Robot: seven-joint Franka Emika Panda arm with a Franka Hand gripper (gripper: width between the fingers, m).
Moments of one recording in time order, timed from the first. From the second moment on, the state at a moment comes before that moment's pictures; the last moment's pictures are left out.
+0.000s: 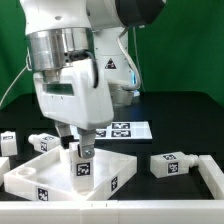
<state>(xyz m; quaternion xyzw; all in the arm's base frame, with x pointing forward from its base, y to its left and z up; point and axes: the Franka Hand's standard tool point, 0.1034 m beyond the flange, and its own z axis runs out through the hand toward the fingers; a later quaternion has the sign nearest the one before) 0.646 -0.041 0.087 -0.88 0.47 -0.05 0.08</state>
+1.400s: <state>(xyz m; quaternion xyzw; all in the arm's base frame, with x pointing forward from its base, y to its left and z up) 0.651 -0.033 0.087 -0.99 -0.14 -0.09 0.00</state>
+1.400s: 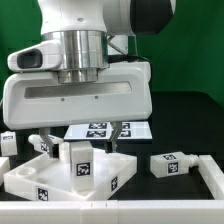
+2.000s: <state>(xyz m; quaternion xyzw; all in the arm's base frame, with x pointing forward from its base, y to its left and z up) 0.651 -0.033 0.086 -0.99 -0.13 -0.09 0.00</state>
